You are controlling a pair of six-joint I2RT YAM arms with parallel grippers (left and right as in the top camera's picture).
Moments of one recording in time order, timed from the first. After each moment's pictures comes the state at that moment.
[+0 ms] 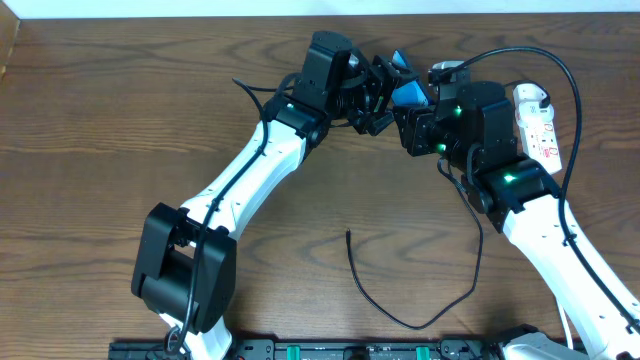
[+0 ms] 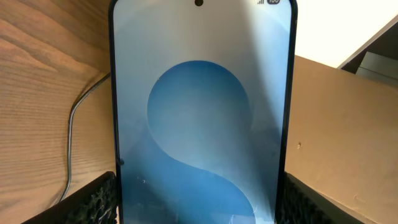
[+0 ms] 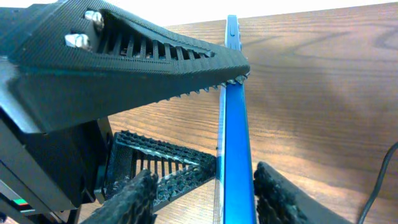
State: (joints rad) left arm -0.49 1.85 1.46 -0.14 0.63 -1.52; right arm 0.36 1.35 1.05 -0.26 -0.13 0.31
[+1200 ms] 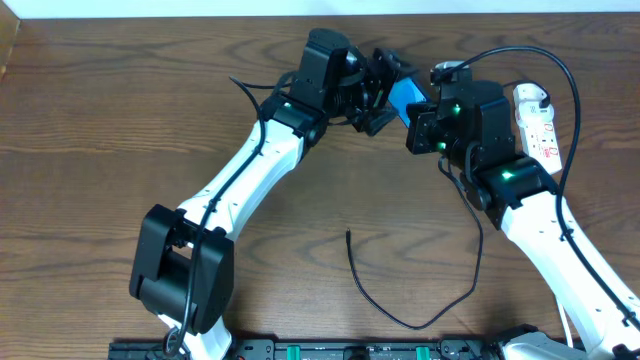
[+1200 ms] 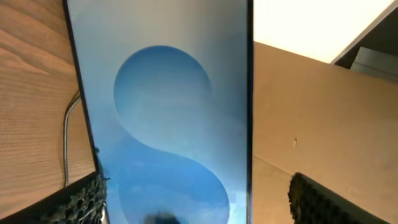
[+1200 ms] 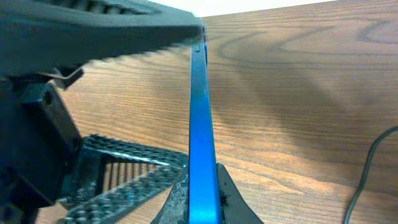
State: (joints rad) left arm -0.48 1.85 1.46 -0.13 0.64 -1.51; right arm 0.34 1.37 1.05 -0.26 -0.10 0.32
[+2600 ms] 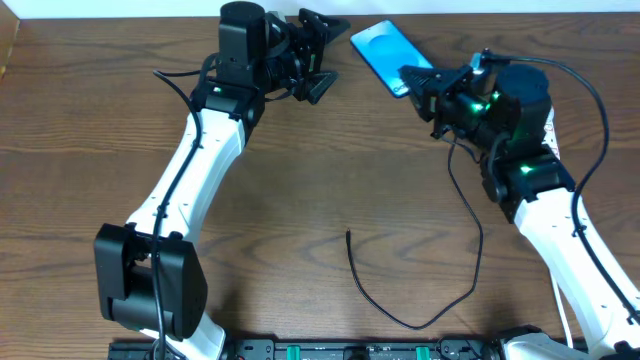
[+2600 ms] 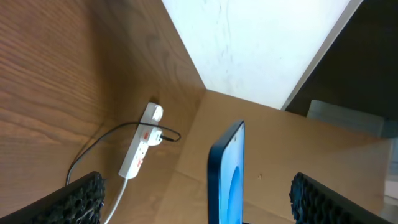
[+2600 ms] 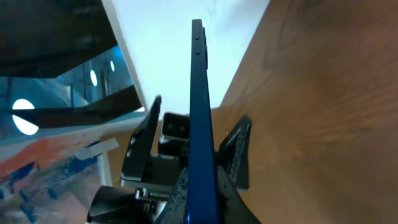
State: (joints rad) left arm -0.25 1.77 1.46 -0.13 0.67 -1.45; right arm 0.25 1.37 1.05 0.08 -0.48 1.54
